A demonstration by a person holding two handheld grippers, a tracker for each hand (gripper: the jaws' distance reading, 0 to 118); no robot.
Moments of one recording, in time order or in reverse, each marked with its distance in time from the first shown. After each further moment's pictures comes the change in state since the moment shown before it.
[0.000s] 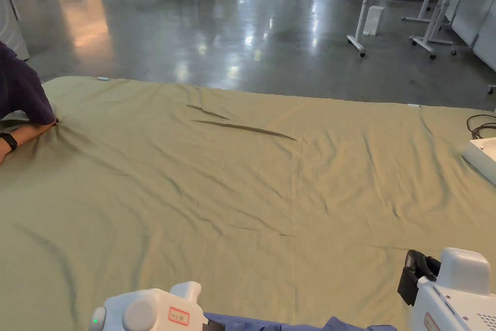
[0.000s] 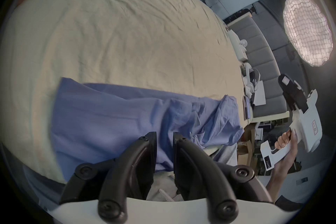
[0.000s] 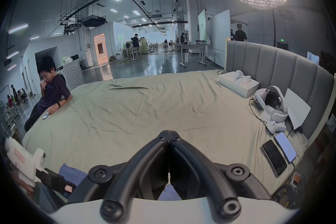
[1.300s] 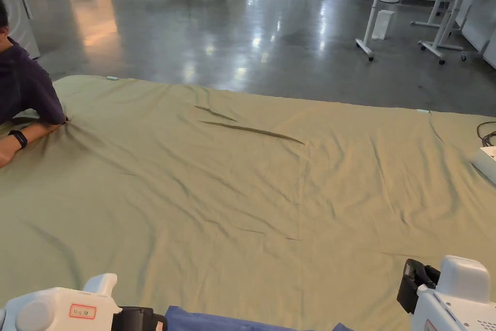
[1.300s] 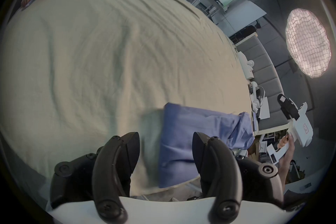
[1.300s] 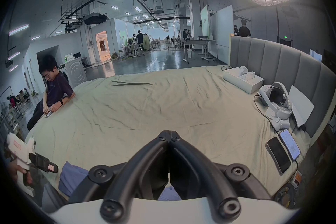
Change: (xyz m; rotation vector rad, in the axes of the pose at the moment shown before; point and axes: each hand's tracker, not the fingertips) left arm -0.126 0.012 0.075 0.147 0.038 0.049; right arm -0.008 -0.002 -0.007 -0.038 0.028 -0.005
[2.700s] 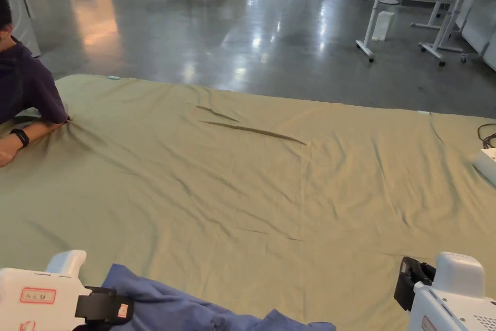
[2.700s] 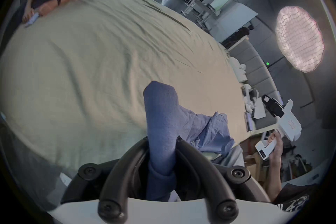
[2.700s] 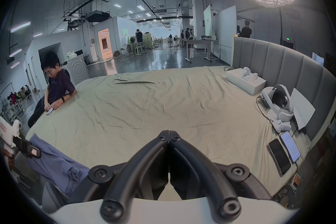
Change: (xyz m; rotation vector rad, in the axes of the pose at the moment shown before) left arm 0.030 0.012 0.090 0.089 0.032 -0.074; right arm -0.008 0.004 0.000 -0.011 0.014 0.021
